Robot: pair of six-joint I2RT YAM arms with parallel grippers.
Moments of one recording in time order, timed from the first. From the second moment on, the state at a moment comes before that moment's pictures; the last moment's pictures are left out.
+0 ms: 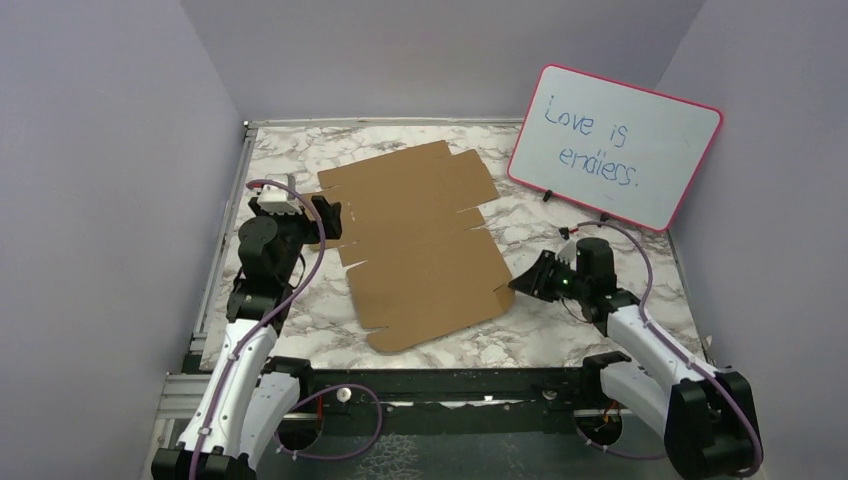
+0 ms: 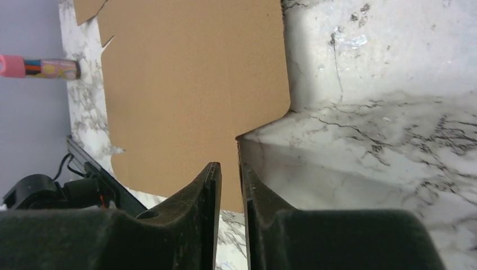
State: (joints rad) left arm -0.12 0.72 0.61 0.02 0.05 -0.20; right arm 0.18 0.98 0.33 -0.02 -0.52 0.57
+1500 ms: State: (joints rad) left arm -0.18 1.10 0.84 -0.23 -0.01 -0.09; right arm 0.18 2.07 1.16 0.41 -0.31 0.50
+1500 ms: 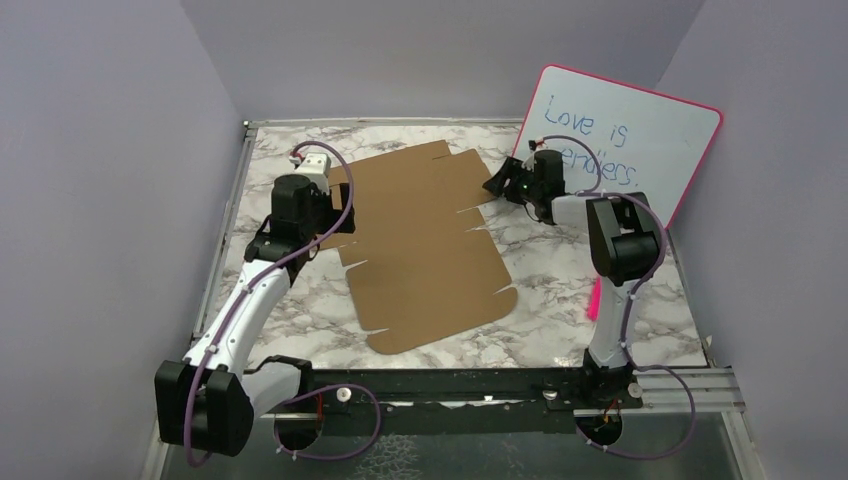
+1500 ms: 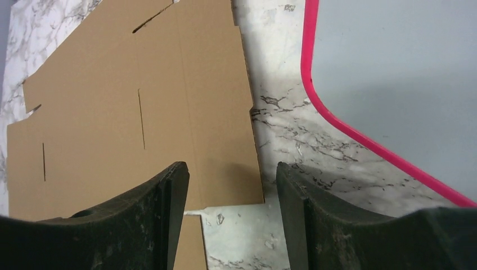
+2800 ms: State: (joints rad) left arm -0.18 1.28 0.88 -0.23 0.03 -0.17; right arm 0.14 1.59 0.70 0.18 -0.35 0.35
